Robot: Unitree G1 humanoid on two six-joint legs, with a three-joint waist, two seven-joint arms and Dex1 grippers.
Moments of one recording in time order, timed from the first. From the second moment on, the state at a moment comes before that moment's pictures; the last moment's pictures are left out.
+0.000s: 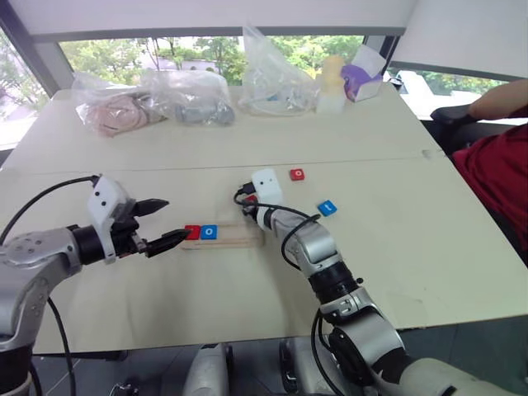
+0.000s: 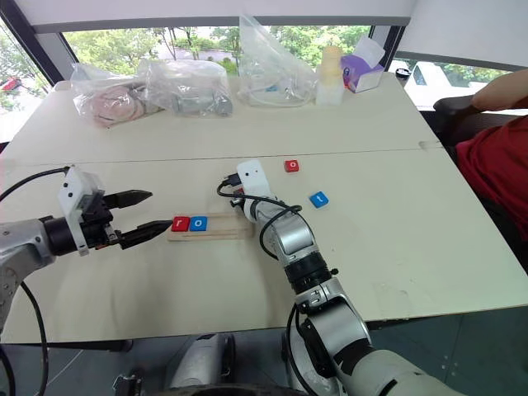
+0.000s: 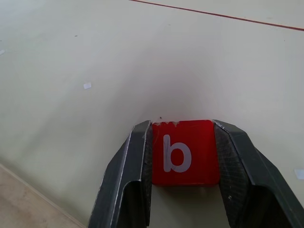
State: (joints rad) left arm -0.09 0.83 0.32 -0.44 -0.60 0.73 -0.88; right arm -0.69 0.10 0.21 0.32 0.06 0.67 0.07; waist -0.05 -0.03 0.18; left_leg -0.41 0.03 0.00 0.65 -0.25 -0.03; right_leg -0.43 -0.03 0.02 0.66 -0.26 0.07
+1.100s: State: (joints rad) left arm -0.32 0.76 -0.07 -0.28 -0.46 0.57 -1.00; right arm -0.24 0.03 -0.09 -0.58 0.04 1.32 -0.04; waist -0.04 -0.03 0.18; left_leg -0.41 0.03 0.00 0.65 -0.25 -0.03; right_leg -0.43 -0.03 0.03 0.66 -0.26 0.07
